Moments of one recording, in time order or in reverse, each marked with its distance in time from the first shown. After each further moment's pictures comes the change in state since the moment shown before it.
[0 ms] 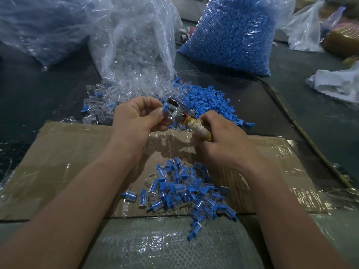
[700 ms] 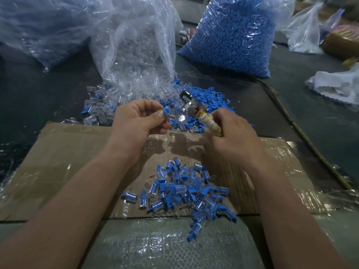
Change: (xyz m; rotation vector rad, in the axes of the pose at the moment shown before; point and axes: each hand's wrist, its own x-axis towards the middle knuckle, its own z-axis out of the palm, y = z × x) left_hand 0.001 0.002 -0.003 0.002 -0.044 -0.029; right_hand 0.002 0.013 -0.004 -0.011 0.132 0.072
